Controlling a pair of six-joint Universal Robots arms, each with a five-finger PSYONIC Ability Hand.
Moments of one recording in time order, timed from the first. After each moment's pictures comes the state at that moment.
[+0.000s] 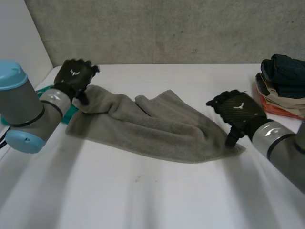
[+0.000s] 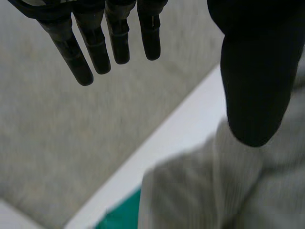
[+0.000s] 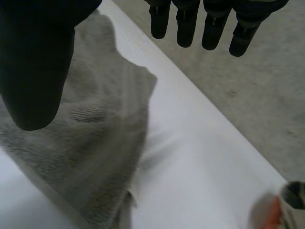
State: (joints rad) left arm 4.50 -2.16 -1.30 3.41 -1.34 3.61; right arm 1.86 -1.30 1.68 -0.07 1.30 2.61; left_hand 0.35 0.34 0.34 0.33 0.17; right_hand 0.22 0.21 0.21 0.21 0.05
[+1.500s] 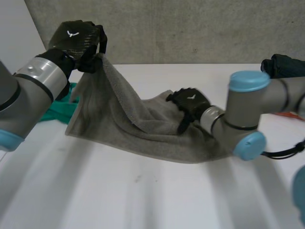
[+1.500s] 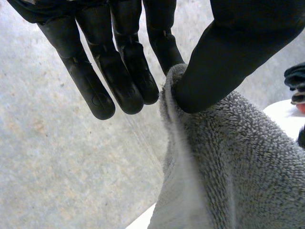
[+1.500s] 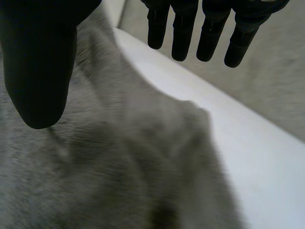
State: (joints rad) left arm 4.36 -1.78 -1.35 3.27 -1.34 3.32; right arm 2.06 -0.70 0.94 0.06 1.29 2.89; left_hand 1.15 1.19 1.19 1.20 0.98; right_hand 0.33 0.36 0.32 0.32 0.12
